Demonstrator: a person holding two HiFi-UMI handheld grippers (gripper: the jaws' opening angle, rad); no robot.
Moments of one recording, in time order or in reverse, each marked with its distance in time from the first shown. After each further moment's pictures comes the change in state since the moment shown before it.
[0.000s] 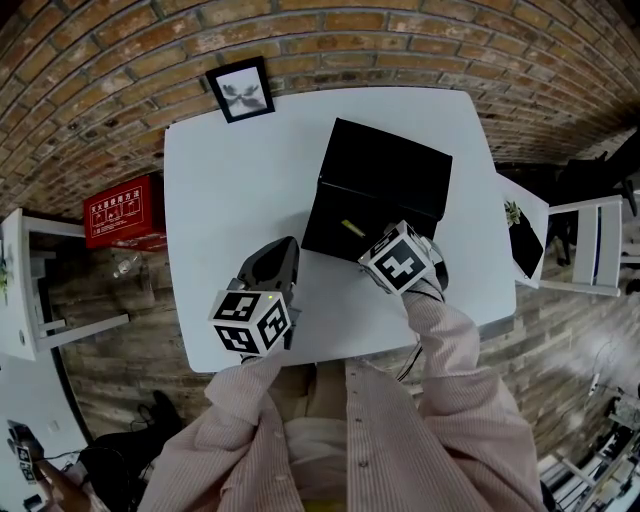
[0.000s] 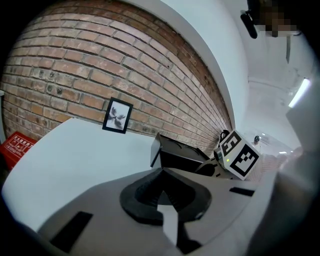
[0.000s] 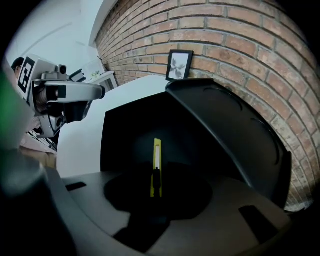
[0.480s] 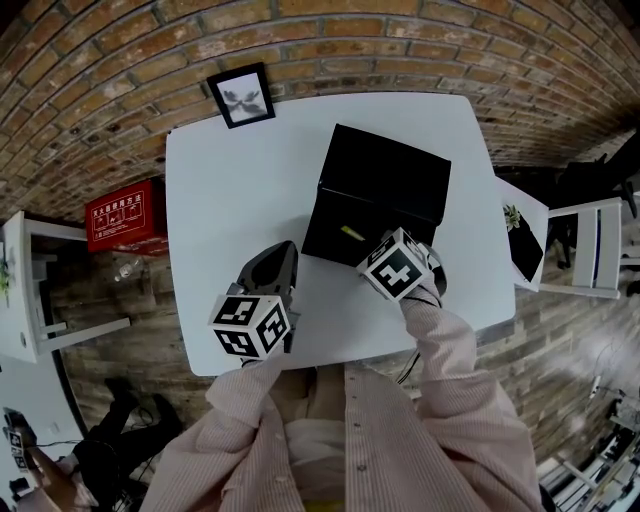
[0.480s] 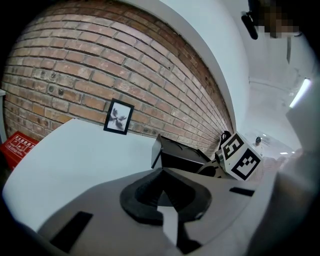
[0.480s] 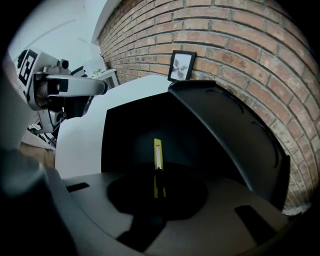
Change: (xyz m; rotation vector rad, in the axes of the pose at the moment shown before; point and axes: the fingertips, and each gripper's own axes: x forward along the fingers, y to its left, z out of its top) left arm -0.001 0.002 0.002 -0.006 -0.011 0.007; right arm 0.002 0.002 -0.001 -0.028 0.000 -0.014
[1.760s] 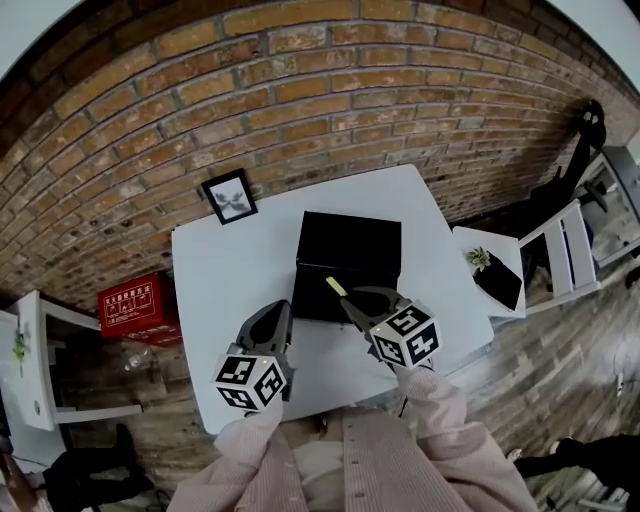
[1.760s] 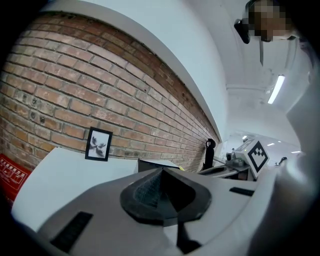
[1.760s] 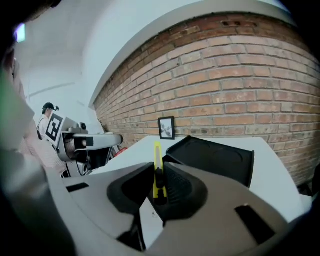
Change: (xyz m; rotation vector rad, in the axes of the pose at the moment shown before) left arm -0.034 -0.060 0.060 0.138 -0.159 -0.144; right arm -0.129 0.010 0.043 0.303 -0.644 -0.018
